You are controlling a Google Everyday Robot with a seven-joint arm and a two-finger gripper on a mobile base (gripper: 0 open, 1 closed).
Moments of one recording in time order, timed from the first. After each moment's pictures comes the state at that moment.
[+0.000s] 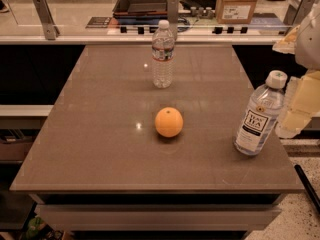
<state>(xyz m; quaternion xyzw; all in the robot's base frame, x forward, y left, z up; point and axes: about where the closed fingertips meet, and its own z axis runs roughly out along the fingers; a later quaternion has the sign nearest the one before) 0.438 -0.214 0.985 -0.60 0.78 -0.05 0.17</state>
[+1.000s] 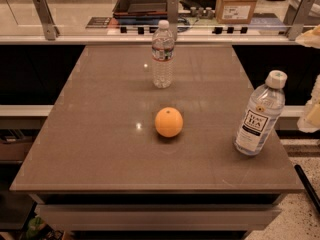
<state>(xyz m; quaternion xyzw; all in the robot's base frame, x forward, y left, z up) 0.439 -0.244 0.999 -0.58 0.78 -0.02 0.23</state>
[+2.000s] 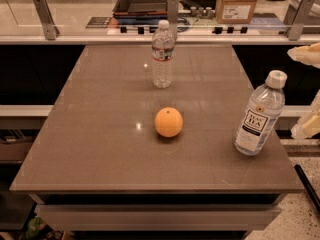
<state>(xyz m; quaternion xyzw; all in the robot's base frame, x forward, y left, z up) 0.447 -0.244 0.972 -0.58 0.73 0.10 0.35</state>
